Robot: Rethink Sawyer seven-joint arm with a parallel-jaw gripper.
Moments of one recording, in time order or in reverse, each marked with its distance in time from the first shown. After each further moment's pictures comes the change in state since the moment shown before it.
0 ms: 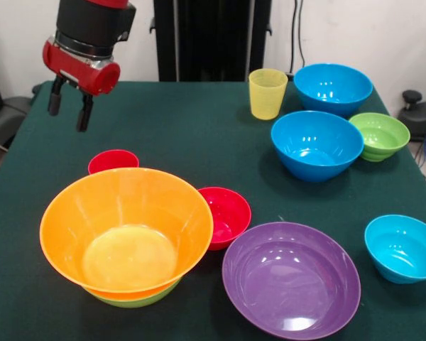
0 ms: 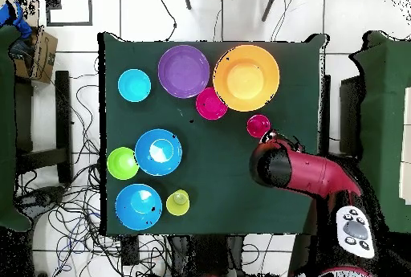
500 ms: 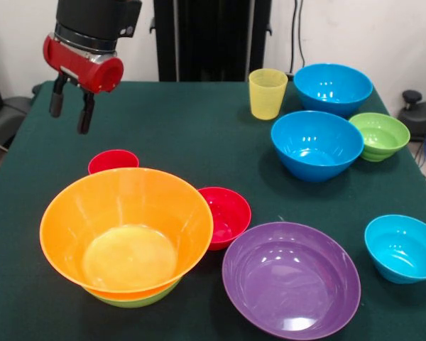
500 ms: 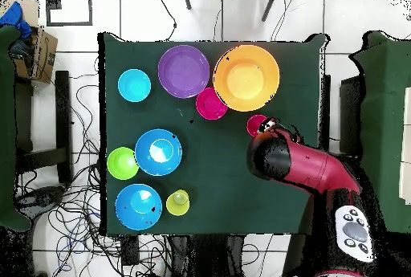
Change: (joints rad) arm 0.030 -0.020 0.000 -0.013 0.114 0.001 0.000
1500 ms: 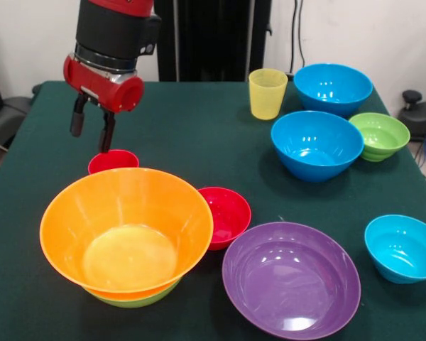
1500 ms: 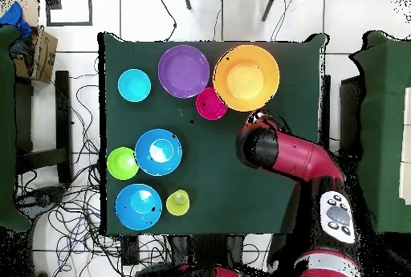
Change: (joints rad) arm 0.042 0.058 -0.001 -0.034 0.080 -0.001 0.000
